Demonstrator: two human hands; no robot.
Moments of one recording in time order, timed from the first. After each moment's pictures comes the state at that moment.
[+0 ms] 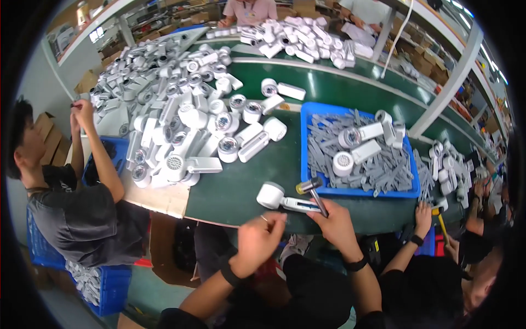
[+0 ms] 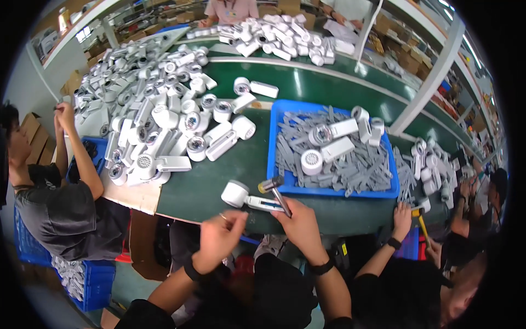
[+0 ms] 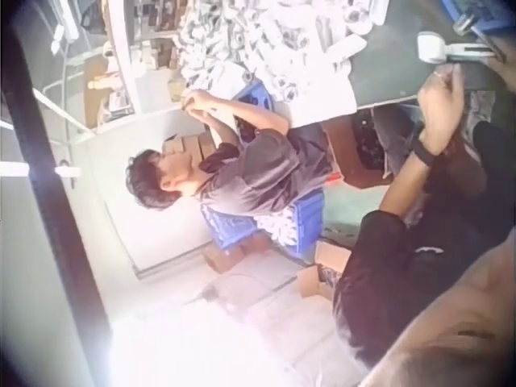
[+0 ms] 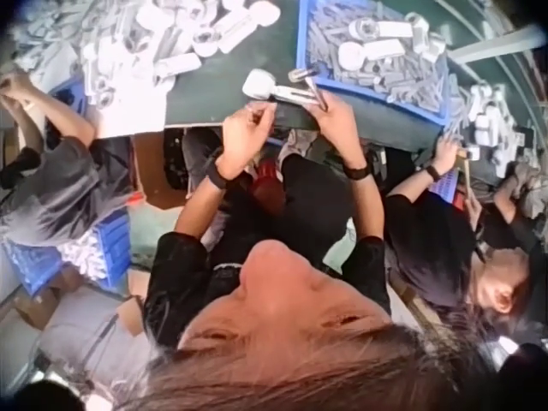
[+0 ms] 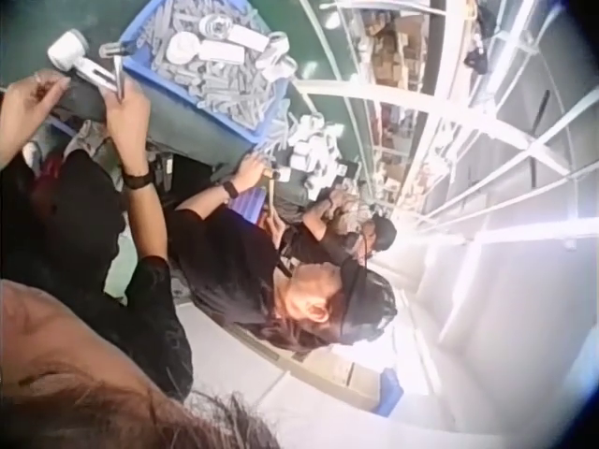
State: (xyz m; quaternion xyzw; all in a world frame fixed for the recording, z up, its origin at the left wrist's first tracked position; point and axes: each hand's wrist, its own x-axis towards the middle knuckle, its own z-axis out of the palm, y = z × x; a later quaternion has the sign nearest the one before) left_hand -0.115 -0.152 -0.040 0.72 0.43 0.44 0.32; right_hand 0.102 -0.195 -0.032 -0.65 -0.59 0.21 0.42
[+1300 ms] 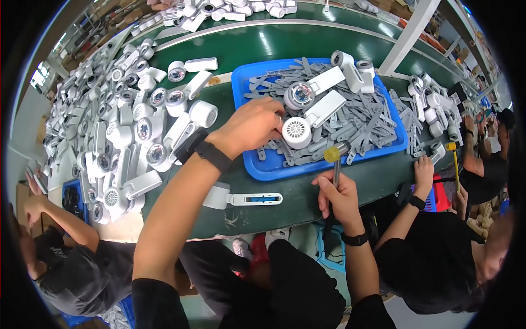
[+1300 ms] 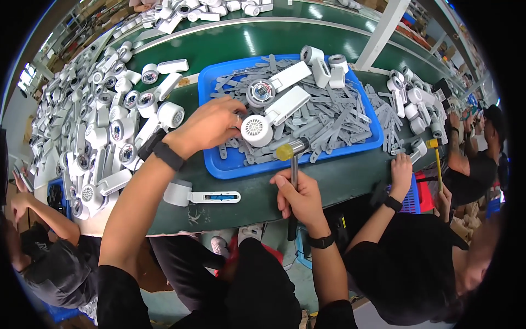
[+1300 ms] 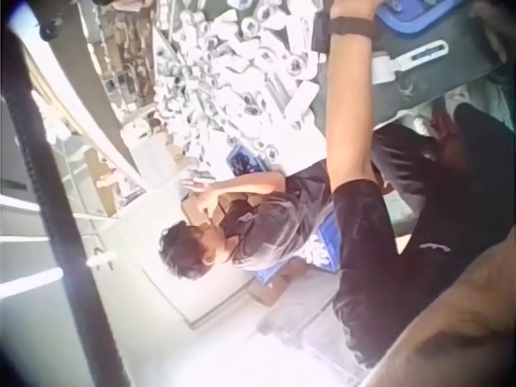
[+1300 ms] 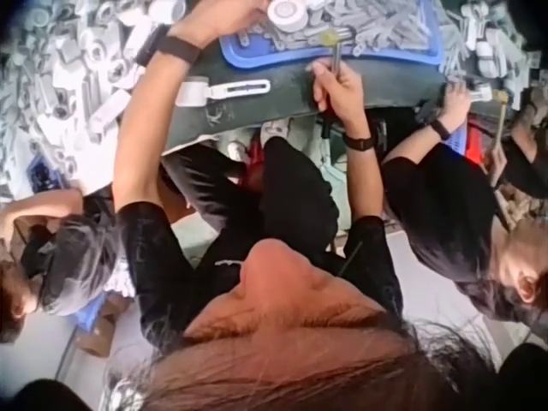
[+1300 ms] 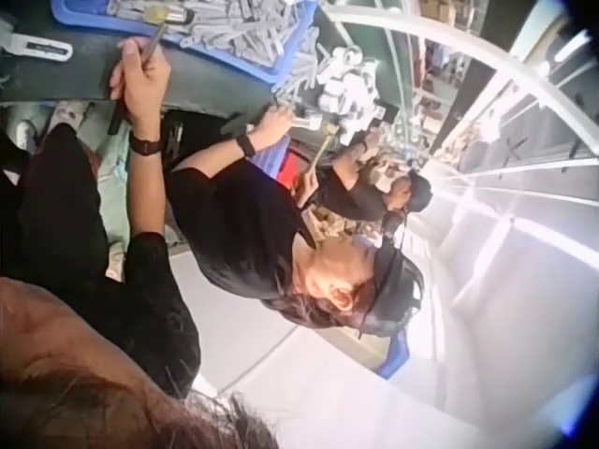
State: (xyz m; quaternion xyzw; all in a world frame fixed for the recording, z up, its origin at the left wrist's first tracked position) left_hand 0.051 0.052 0.005 0.98 0.03 0.11 0.16; right_hand 0.175 -0.224 -0.052 -0.57 -0.31 0.45 0.61
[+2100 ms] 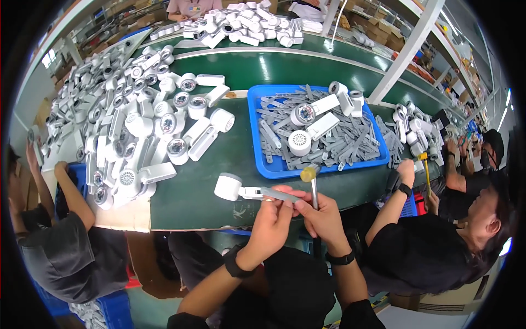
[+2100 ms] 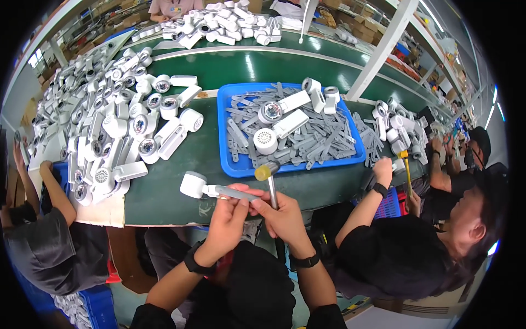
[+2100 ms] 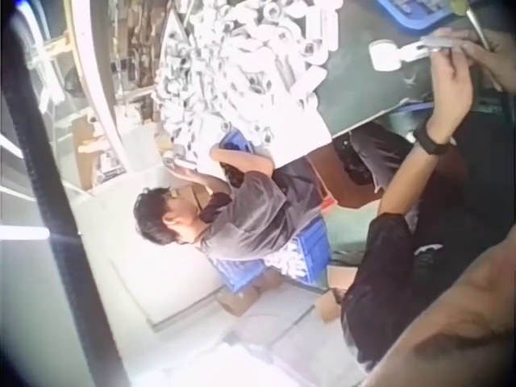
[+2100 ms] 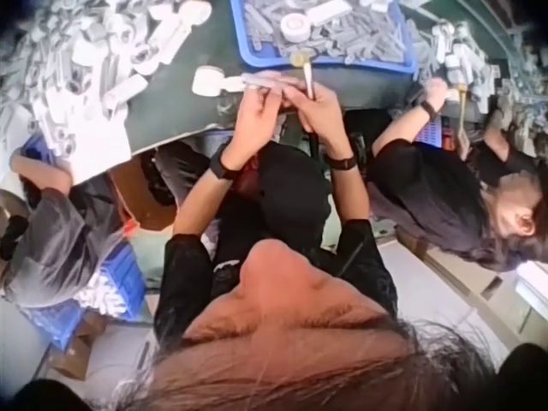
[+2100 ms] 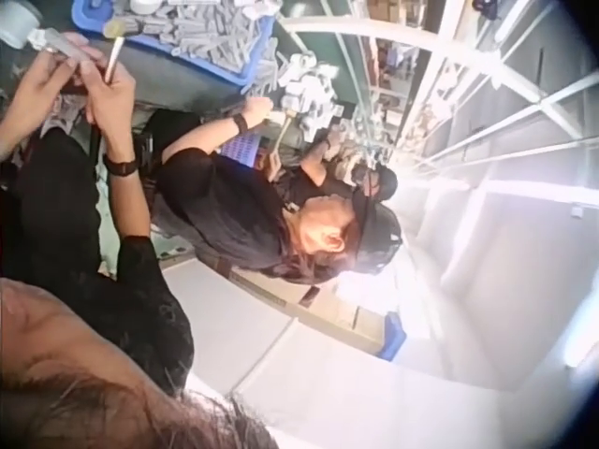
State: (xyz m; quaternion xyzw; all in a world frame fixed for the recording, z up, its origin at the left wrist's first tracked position) left_hand -0.039 -0.169 -0.024 0.50 0.20 0.40 0.75; right_hand 0.104 -0.242 0.001 -0.58 -0.30 0.49 0.57
